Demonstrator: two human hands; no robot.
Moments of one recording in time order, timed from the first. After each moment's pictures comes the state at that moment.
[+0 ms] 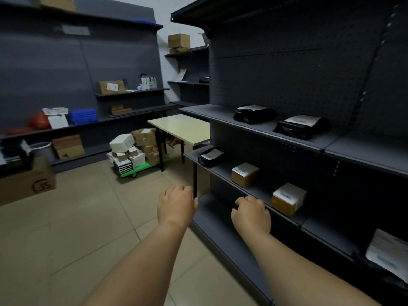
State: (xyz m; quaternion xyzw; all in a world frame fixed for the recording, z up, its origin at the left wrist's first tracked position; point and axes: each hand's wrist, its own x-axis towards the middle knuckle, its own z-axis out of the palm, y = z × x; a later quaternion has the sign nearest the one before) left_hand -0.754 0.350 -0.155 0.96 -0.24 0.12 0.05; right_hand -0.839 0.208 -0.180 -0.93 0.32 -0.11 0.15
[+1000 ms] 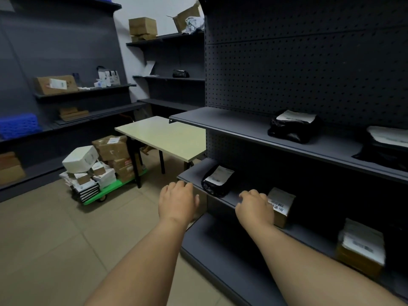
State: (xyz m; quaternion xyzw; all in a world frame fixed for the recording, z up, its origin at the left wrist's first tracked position) left_hand -0.362 0.275 -0.168 0.93 -0.33 0.13 0.05; right_hand -0.470 0.140 -0.196 -0.89 0.41 -0.13 0.13
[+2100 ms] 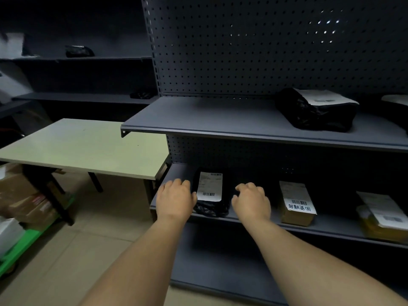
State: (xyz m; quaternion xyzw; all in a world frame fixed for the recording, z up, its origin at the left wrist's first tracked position) left_hand -0.083 0.141 -0.222 0.82 -0.56 0.09 0.07; right_hand -0.245 0.077 -0.237 -0.77 0.61 -0.16 0.13
